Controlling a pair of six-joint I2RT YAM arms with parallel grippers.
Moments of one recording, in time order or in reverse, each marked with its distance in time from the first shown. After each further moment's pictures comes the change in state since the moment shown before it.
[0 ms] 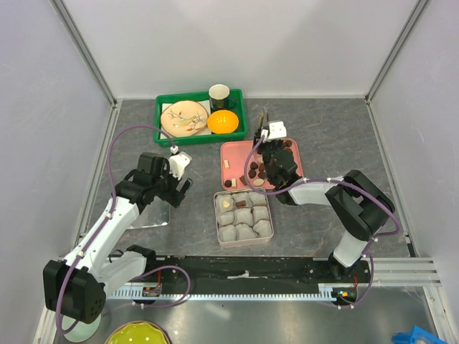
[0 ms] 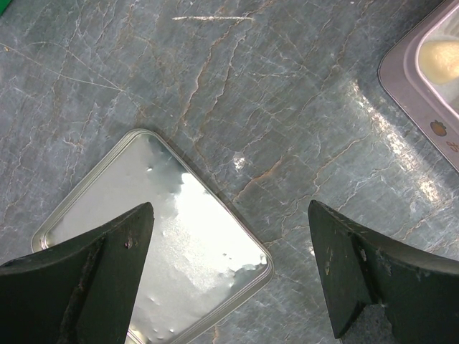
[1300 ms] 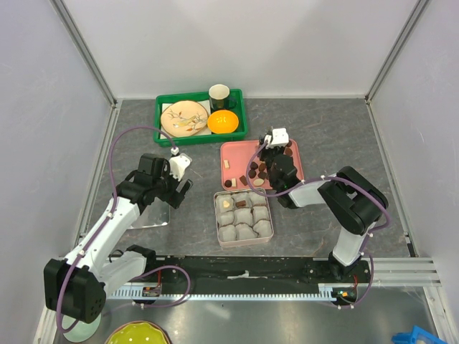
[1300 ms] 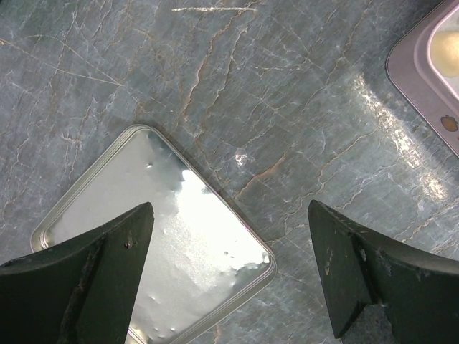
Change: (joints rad) left arm 0.000 0.004 -0.016 0.008 -0.011 0.009; right arm -0.027 0.066 -0.069 0.043 -0.005 0.080
